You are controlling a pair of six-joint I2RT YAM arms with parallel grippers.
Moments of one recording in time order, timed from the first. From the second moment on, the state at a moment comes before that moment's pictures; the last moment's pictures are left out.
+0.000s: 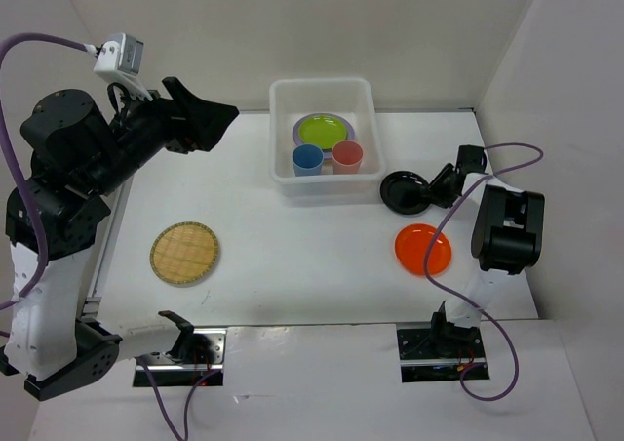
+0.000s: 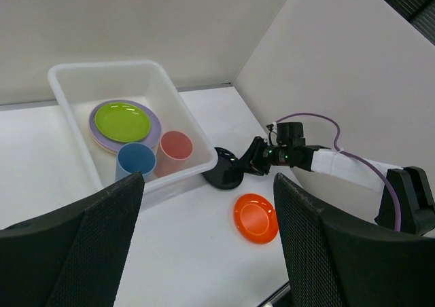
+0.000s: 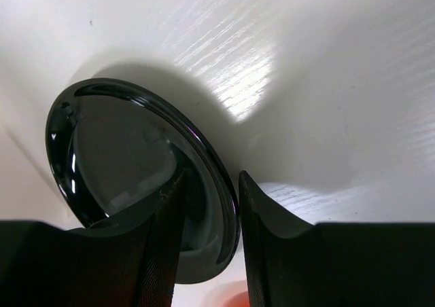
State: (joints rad) left arm -0.47 1.19 2.06 -0.87 0.06 -0.43; right arm -0.22 1.82 1.06 -0.22 -0.15 0.56
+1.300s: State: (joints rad) left arm -0.47 1.18 2.00 -0.86 0.06 -0.43; right arm -0.26 1.68 1.01 -0.28 -0.30 0.57
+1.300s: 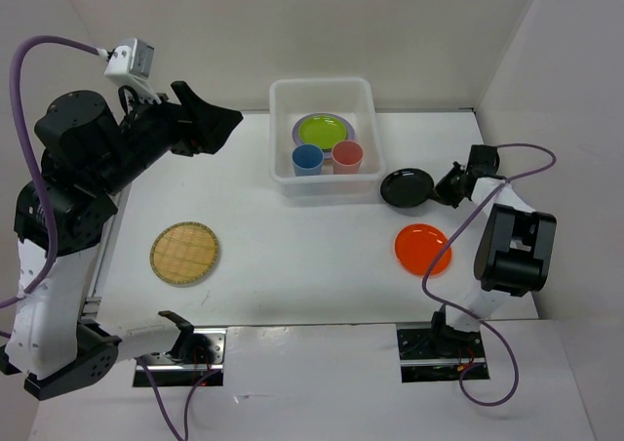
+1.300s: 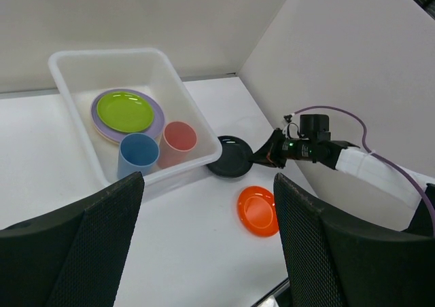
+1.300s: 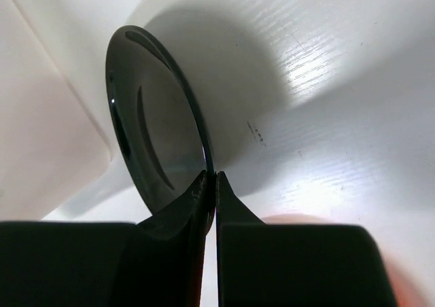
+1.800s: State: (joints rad) left arm -0.47 1.15 1.99 -0.86 0.06 -0.43; right arm -0.26 1.48 1.09 -0.42 -0.23 0.57
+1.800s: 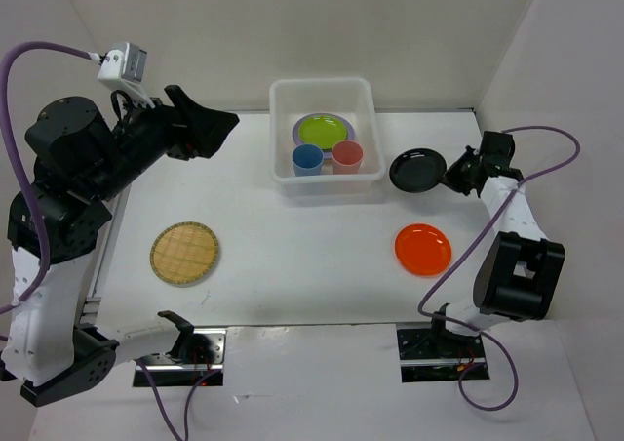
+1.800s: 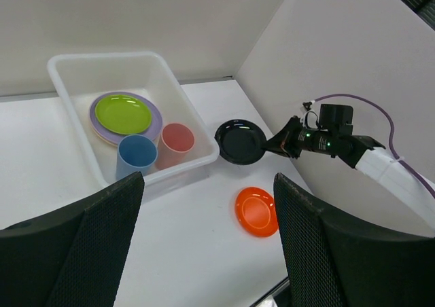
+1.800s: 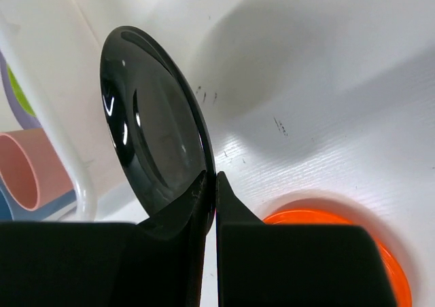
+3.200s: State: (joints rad) left arm -0.47 1.14 1.94 -0.85 0.12 -0.43; right arm 0.18 2.23 2.14 -0.51 -0.22 0.67
